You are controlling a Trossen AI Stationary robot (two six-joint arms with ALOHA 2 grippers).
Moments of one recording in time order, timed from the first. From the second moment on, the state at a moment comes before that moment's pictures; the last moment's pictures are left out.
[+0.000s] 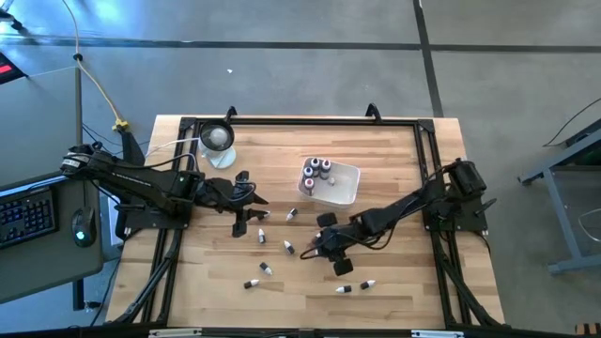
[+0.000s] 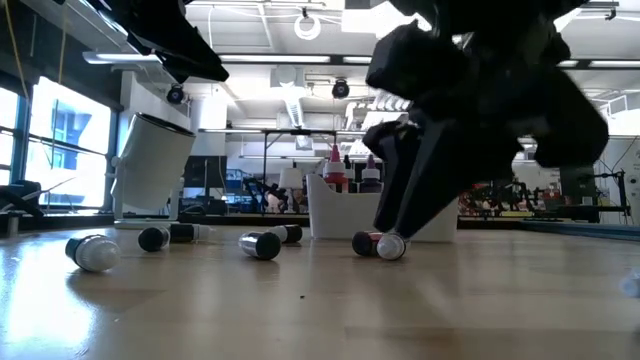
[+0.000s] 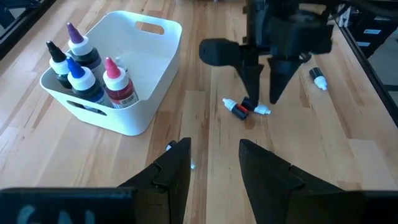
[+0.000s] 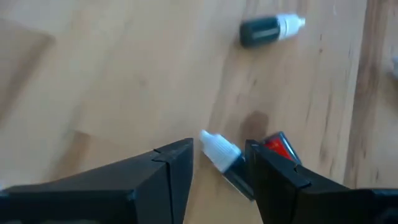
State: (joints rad) left arm -0.20 1.00 0.70 -0.23 -0.19 -0.16; right arm 0.32 1.83 0.97 -0.04 0.03 -0.02
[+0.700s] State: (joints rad) left arm -0.20 1.00 0.70 -0.23 -0.19 -0.16; right arm 0.26 1.89 0.97 -0.03 0.04 0.07
